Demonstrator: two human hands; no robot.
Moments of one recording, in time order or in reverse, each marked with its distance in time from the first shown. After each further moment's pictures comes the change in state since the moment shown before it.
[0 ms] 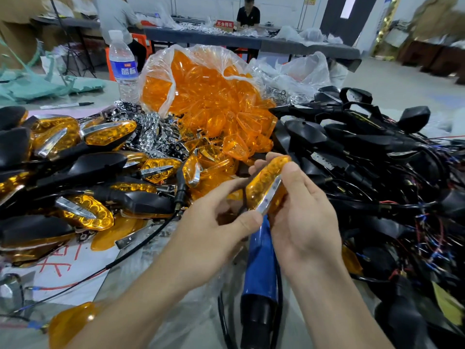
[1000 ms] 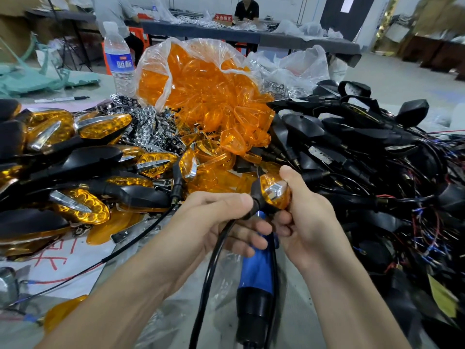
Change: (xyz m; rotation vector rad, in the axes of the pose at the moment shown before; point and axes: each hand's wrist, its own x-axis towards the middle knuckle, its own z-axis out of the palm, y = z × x) left_hand 0.001 0.004 -0.010 -0.539 -0.227 -0.247; right_hand 0.004 -0.006 -0.012 -0.197 0.260 0.268
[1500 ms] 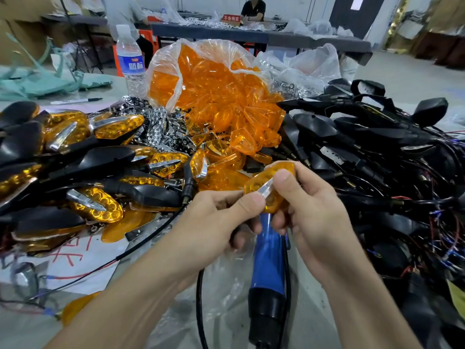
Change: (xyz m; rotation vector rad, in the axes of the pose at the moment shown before) left_hand -0.003 0.005 0.006 0.277 0.185 0.008; right_hand -0.004 0.003 -0.008 -0.212 -0.401 -0.368
